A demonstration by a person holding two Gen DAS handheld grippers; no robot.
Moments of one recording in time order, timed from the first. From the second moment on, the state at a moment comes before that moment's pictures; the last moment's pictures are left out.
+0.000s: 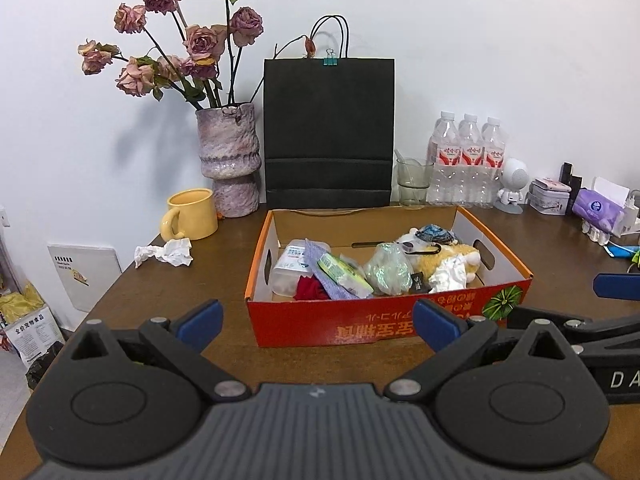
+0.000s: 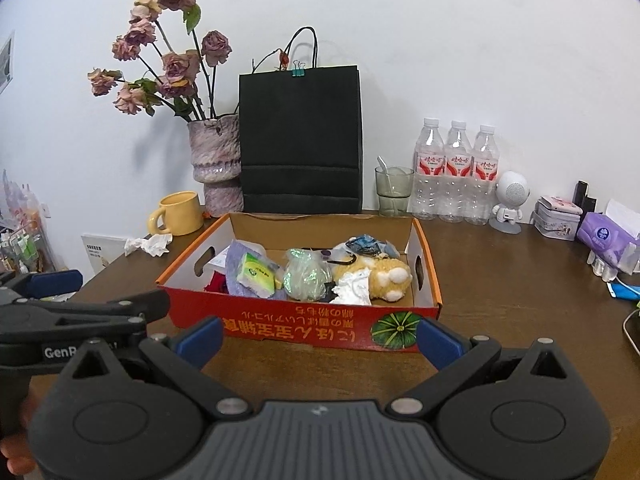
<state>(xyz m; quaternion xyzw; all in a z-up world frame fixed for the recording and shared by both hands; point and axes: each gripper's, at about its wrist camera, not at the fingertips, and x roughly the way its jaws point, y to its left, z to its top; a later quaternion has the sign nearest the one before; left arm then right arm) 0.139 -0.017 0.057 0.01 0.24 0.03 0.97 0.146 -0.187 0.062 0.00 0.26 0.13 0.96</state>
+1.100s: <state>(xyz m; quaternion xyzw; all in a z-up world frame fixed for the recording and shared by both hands) 0.130 -0.023 0.047 0.02 0.25 0.04 0.97 0.134 -0.194 0.053 -0.01 0.28 0.11 0.95</state>
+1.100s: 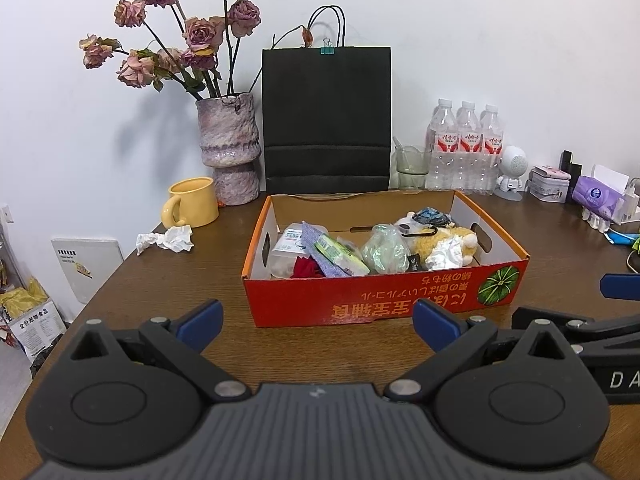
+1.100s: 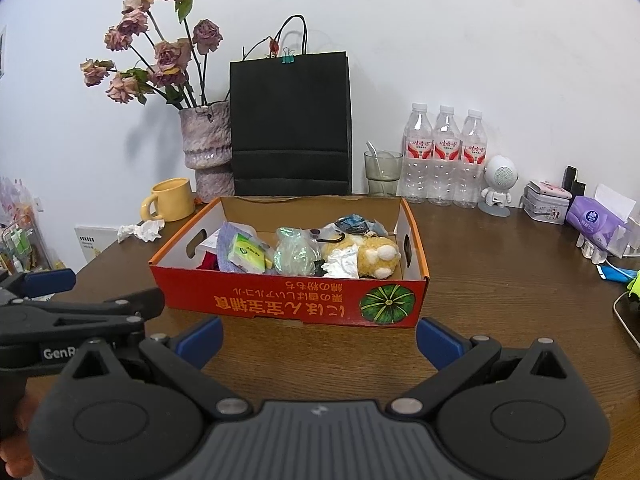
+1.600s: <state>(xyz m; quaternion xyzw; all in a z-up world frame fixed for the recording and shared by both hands) 0.130 -0.024 0.045 0.02 0.25 0.04 0.97 0.134 -0.195 0.050 -0.01 0.28 0.11 0.95</state>
